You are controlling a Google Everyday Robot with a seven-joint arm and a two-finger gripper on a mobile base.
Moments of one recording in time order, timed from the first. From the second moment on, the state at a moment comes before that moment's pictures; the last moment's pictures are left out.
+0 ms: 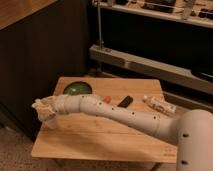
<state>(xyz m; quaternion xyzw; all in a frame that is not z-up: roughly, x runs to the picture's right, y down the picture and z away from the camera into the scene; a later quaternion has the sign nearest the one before) -0.305 0.059 0.689 0.57 -0.23 -0.74 0.29</state>
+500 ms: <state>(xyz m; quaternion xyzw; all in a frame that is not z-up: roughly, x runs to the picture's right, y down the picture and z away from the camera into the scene) -0.304 0.055 0.701 0.56 -0.23 -0.74 0.30</state>
